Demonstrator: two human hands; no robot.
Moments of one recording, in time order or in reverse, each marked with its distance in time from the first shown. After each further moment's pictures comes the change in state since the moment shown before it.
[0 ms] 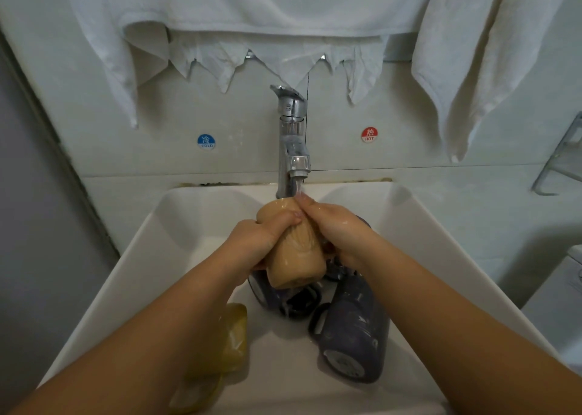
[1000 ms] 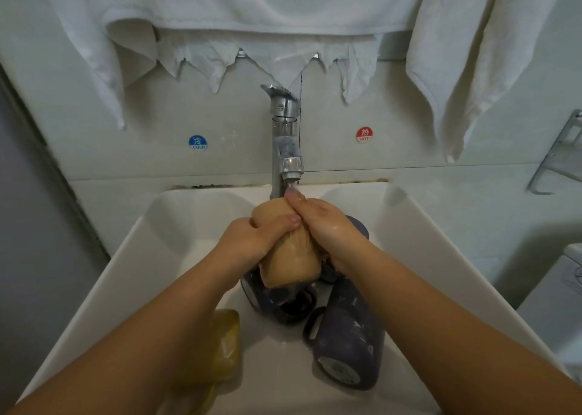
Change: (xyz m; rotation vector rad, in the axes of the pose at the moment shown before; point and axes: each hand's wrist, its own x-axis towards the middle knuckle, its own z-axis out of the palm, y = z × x) left_hand 0.004 -0.001 0.001 0.074 0.027 0.077; right_hand 0.003 0.001 0.003 0.080 -0.001 -0.128
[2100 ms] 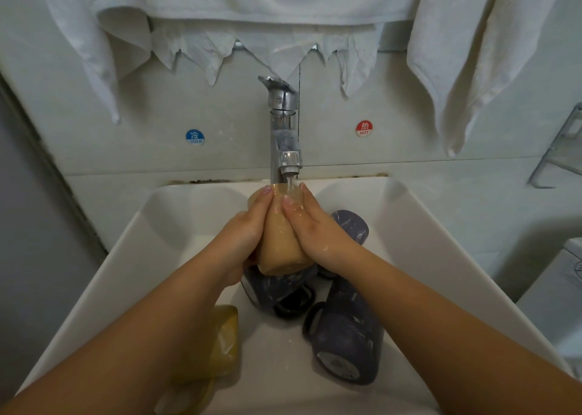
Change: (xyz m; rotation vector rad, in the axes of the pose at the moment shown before) left_hand 0.000 0.004 0.001 -0.216 -0.063 -0.074; right_hand 0.005 0.020 0.005 -0.391 -0.016 -0.062
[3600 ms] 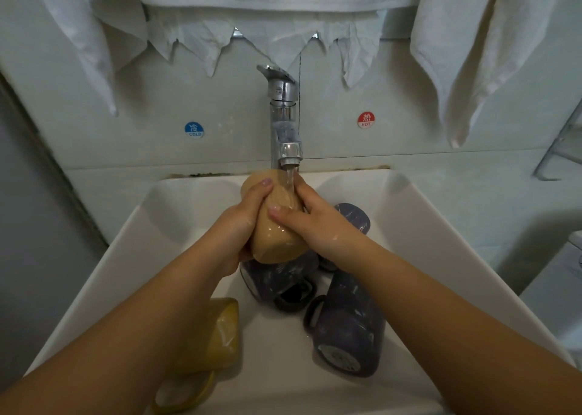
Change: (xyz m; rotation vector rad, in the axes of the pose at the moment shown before) left_hand 0.008 -0.002 -0.007 -0.059 0.014 -0.070; right_hand -0.008 -0.007 -0.004 0.220 -0.102 -0.111
